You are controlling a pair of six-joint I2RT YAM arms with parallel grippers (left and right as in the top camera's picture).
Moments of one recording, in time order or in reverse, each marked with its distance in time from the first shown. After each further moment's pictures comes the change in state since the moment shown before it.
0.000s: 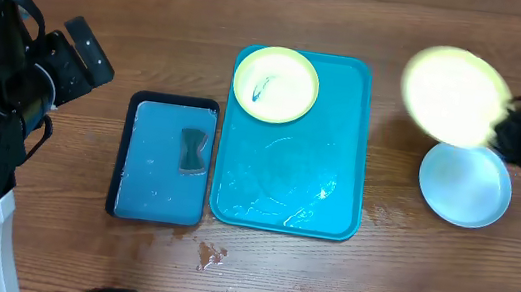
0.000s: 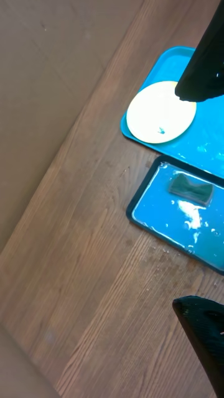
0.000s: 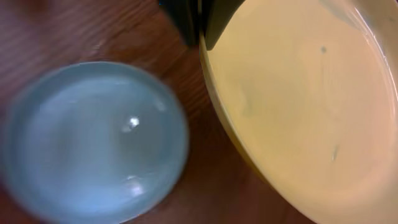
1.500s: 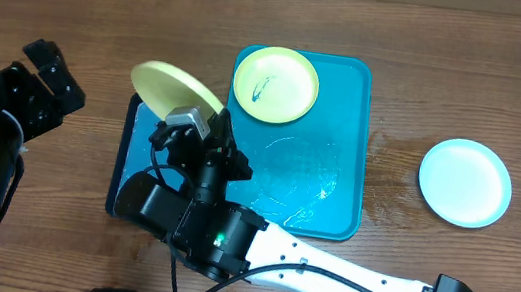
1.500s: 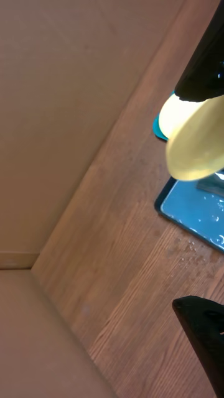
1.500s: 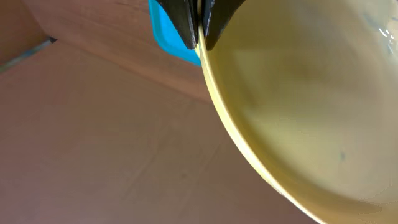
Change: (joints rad) left arm 0.000 -0.147 0.000 0.037 -0.096 0.006; right arm 1.676 0.177 0.010 0.735 1.578 -0.320
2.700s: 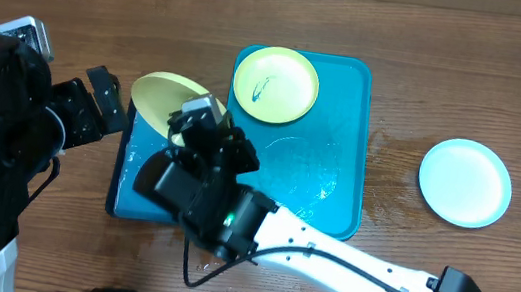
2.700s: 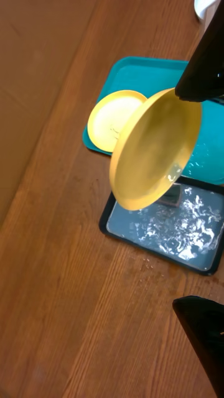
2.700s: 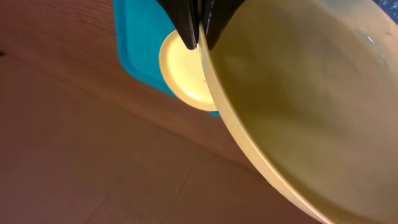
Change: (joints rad) left arm 0.000 -0.013 -0.221 0.000 0.222 0.108; right arm -0.060 0.000 0.000 -0.116 -0.234 0.099
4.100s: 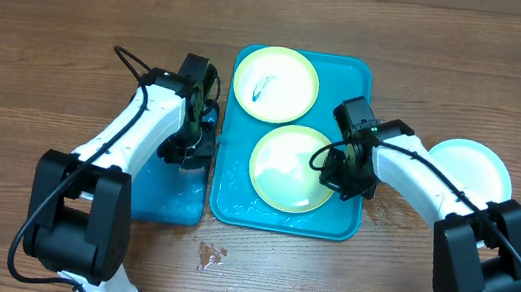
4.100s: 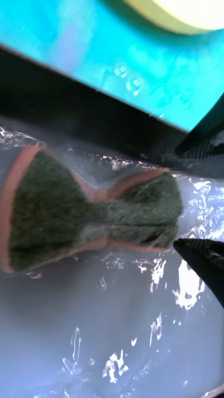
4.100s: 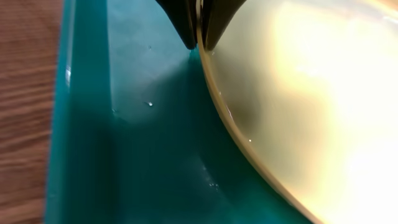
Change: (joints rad) left arm -0.270 0.621 -0.614 0.402 0.035 -0.027; right arm -0.793 0.024 -0.394 -0.254 -1.192 0.301
